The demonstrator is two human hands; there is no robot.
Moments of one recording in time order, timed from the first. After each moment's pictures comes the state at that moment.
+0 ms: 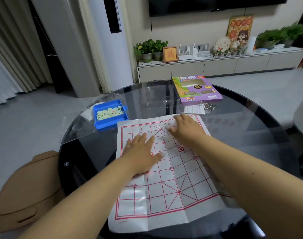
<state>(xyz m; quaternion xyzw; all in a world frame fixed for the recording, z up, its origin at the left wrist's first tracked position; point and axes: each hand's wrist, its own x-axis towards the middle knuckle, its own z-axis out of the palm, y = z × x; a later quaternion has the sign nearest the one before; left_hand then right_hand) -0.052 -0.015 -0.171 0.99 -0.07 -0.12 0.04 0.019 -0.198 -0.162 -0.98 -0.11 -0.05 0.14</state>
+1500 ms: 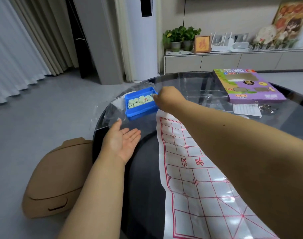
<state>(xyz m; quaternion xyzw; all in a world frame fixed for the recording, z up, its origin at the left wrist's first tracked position) -0.041 0.121 -0.153 0.36 0.28 0.06 0.89 0.093 0.002 -0.106 -0.97 -0.16 -0.01 0.20</state>
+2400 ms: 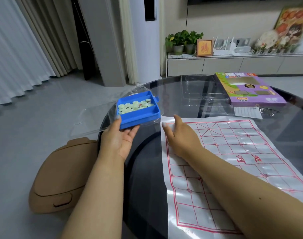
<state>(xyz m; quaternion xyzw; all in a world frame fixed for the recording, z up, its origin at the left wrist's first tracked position) -0.046 0.130 -0.151 0.29 0.19 0.18 0.92 0.002 -0.039 -0.177 -0.94 -0.14 -0.05 0.30</state>
